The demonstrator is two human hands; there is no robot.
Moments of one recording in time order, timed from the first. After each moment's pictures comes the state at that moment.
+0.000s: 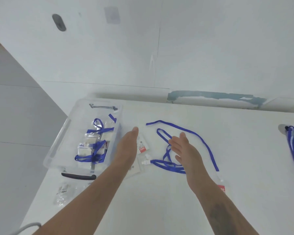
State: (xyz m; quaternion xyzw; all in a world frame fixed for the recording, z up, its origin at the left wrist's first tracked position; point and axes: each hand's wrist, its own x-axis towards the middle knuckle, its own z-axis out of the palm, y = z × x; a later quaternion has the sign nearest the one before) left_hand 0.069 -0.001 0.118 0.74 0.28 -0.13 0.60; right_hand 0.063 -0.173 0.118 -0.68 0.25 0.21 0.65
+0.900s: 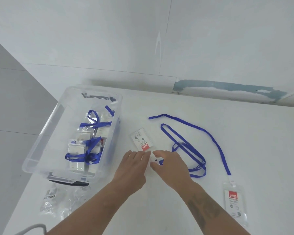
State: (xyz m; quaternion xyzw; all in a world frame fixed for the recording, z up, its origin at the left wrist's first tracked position) left_hand 0.055 0.016 -0.020 0.97 -0.14 -0.16 0.07; right_hand 0.081 -0.136 0.007 -0.94 0.00 0.26 0.24
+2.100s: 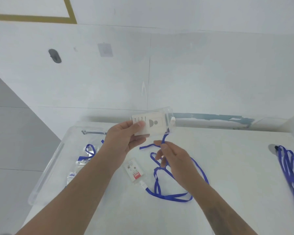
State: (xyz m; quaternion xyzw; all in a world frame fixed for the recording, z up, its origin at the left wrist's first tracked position) left_hand 0.143 0.001 0.196 0.57 0.17 -0.10 0.80; right_hand 0.111 -0.182 0.148 -0.88 -0.09 0.04 0.47
